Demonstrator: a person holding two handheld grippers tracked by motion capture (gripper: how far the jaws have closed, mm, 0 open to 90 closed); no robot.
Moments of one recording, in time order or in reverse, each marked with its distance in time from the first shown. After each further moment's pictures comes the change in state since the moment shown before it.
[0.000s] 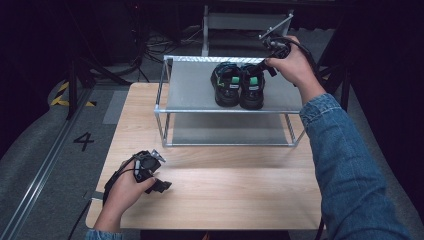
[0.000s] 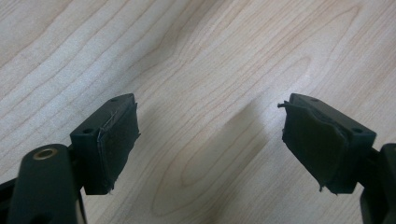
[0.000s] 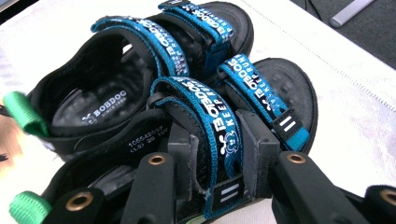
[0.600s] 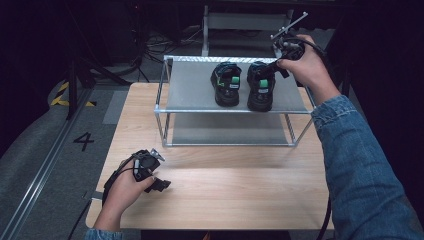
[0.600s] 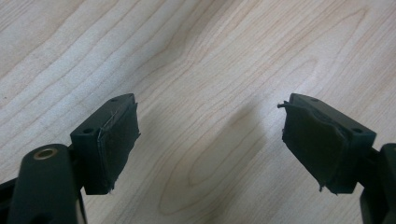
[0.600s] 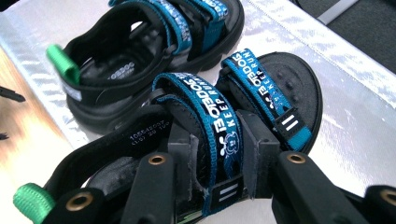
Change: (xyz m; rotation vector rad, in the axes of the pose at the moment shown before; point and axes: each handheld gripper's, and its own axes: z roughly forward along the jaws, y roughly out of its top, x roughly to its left) left arm 0.002 0.000 -0.001 -0.001 0.007 -0.007; right arm 0.009 -0.017 -0.034 0.007 -0.045 -0.019
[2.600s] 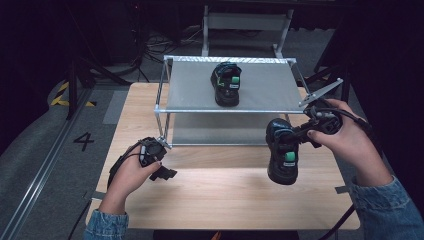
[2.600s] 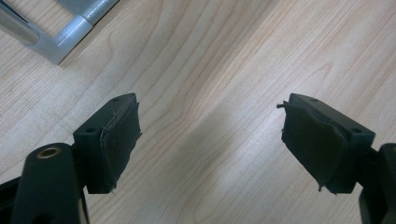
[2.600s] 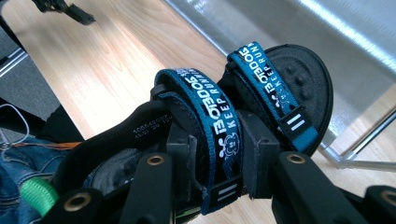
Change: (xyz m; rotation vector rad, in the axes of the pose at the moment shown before) left arm 0.005 0.037 -0.014 -0.014 -0.039 0.038; right arm 0.107 -0.146 -0.056 0.098 0.085 0.037
